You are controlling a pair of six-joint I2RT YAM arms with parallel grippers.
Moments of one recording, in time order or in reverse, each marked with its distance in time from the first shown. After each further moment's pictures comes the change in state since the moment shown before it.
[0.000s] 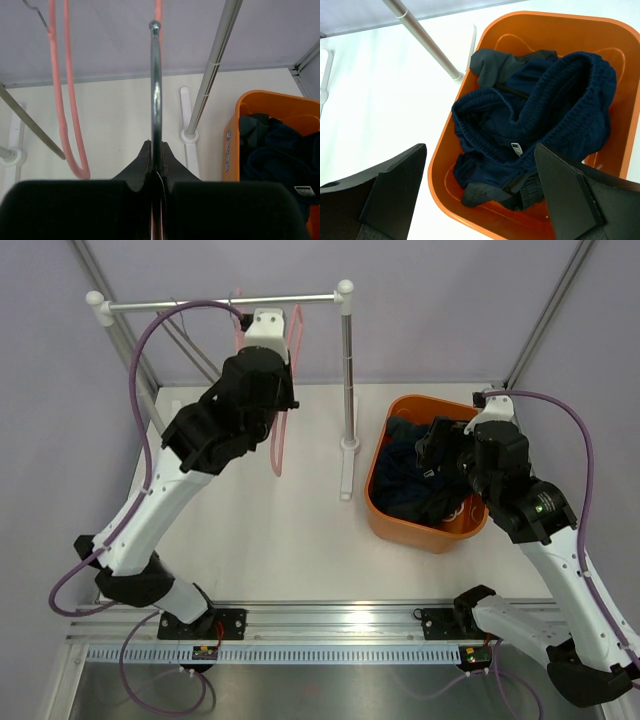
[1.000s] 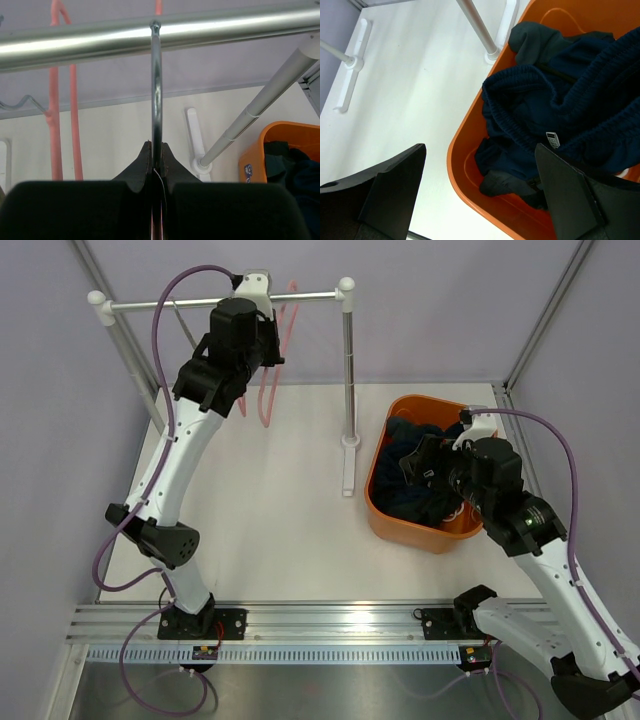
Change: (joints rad) left arm 0.370 0.279 0.210 0.116 0.422 0.100; right arm 0.000 -0.083 -0.185 0.126 -0.192 0.007
